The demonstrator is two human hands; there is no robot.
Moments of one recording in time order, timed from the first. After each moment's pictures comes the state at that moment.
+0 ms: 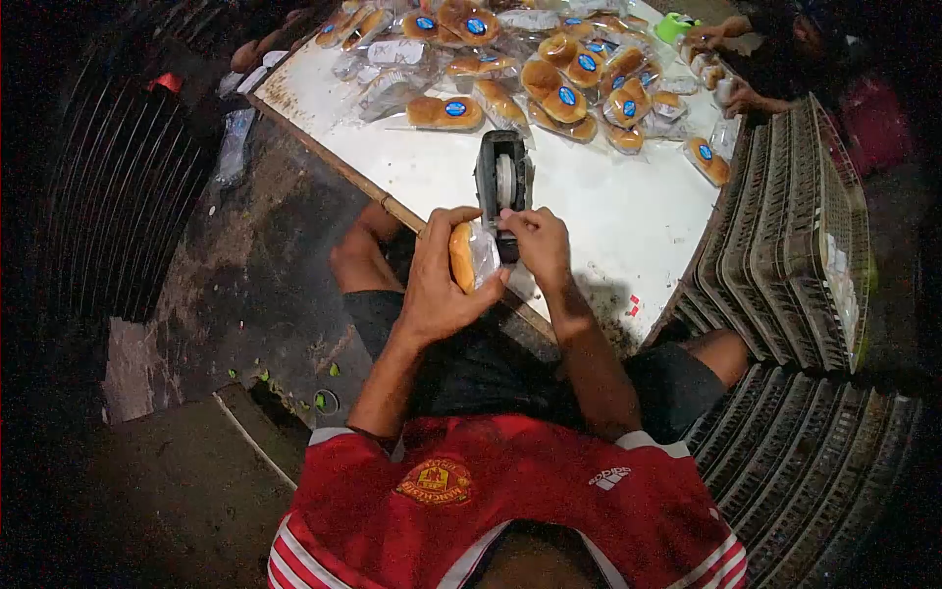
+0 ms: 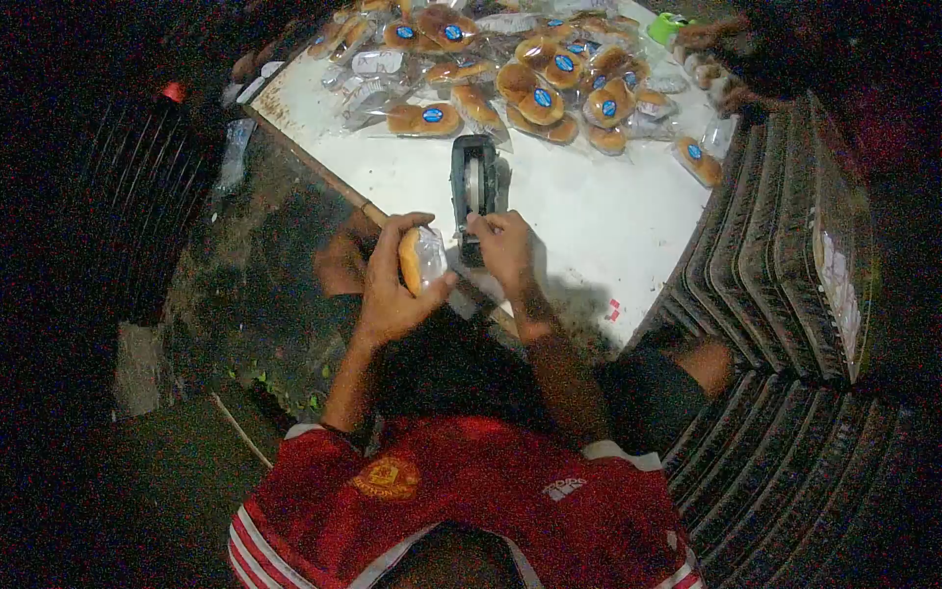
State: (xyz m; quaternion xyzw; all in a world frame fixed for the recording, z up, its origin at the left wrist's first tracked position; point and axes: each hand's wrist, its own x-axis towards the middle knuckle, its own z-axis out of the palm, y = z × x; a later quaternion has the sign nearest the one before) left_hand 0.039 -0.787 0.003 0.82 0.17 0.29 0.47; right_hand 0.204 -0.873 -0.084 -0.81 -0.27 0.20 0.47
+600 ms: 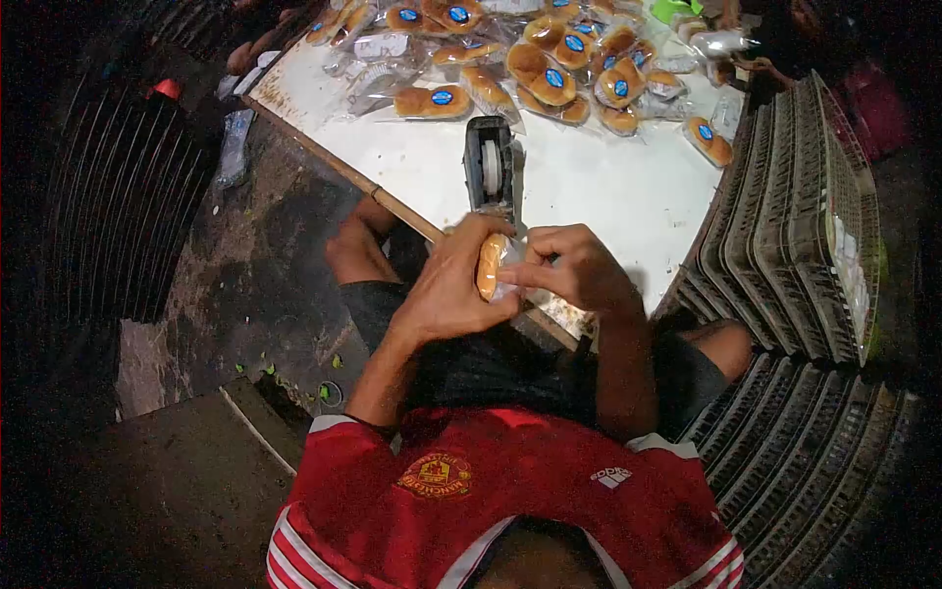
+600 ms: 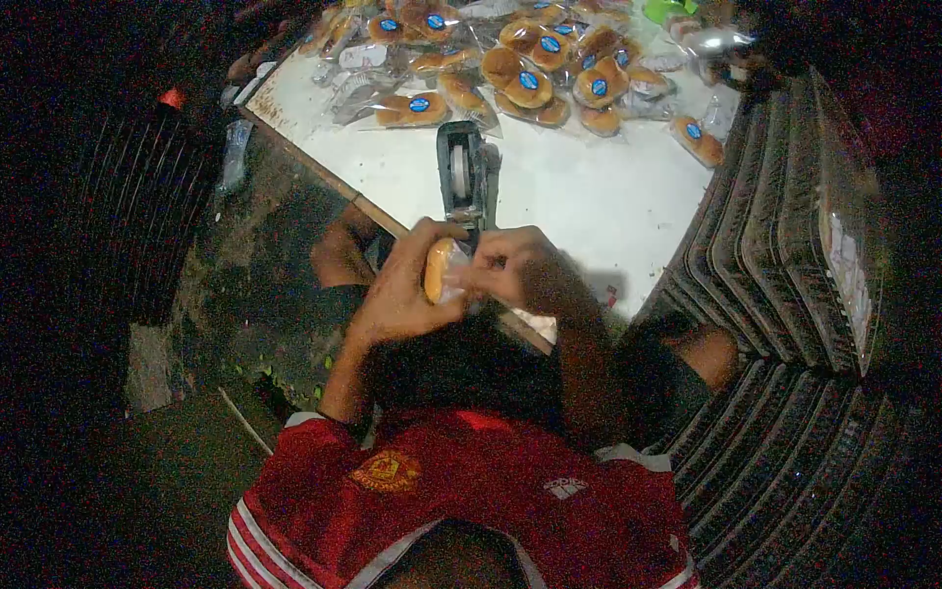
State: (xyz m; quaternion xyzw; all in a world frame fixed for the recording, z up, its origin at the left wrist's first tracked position) left_hand 0.056 -0.812 0.024 0.87 0.13 0.13 0.45; right_hand 0.220 -0.948 0.018 -0.65 -0.55 0.34 0.40
